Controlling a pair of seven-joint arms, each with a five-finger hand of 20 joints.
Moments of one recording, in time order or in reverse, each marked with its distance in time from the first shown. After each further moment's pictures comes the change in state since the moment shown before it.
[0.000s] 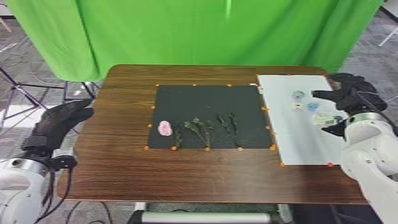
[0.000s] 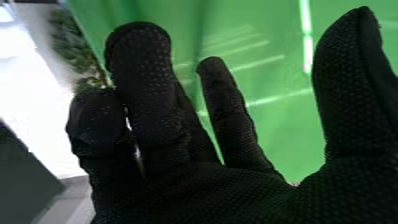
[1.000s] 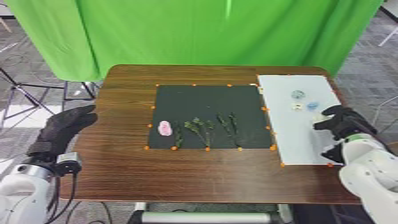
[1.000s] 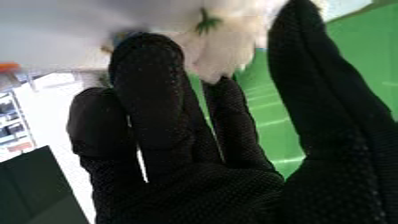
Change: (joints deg) left arm 1.0 -2.1 0.8 -0.2 0.0 -0.1 0.1; right arm -4.5 -0.5 0.2 4.9 4.4 -6.9 0.0
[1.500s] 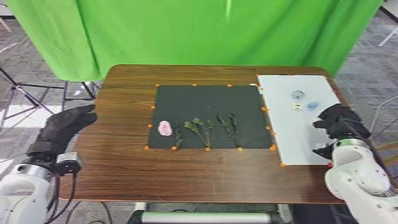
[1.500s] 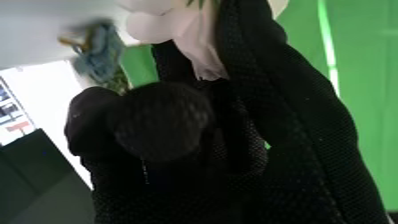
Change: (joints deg) left arm -0.1 0.0 -0.1 0.0 0.0 0.0 0.0; right arm 1.6 0.2 -6.8 2.8 -1.8 18.3 0.0
